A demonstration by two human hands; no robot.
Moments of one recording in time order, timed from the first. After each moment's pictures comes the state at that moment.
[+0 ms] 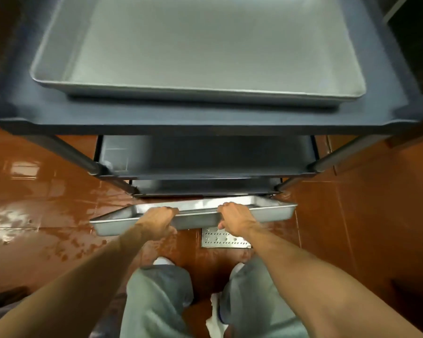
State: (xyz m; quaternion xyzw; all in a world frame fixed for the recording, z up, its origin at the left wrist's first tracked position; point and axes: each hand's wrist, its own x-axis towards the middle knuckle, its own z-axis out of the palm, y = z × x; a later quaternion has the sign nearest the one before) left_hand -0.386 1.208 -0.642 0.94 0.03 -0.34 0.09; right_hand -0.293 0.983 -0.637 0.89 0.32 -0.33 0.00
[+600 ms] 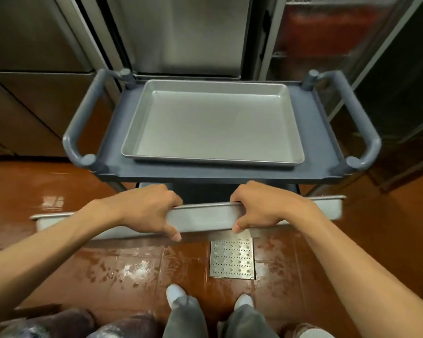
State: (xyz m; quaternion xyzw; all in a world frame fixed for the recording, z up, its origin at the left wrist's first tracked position) left_hand -0.394 1.194 -0.208 0.96 -0.10 -0.26 0.06; right_hand -0.286 0.961 -0.218 0.84 0.45 -0.30 -0.05
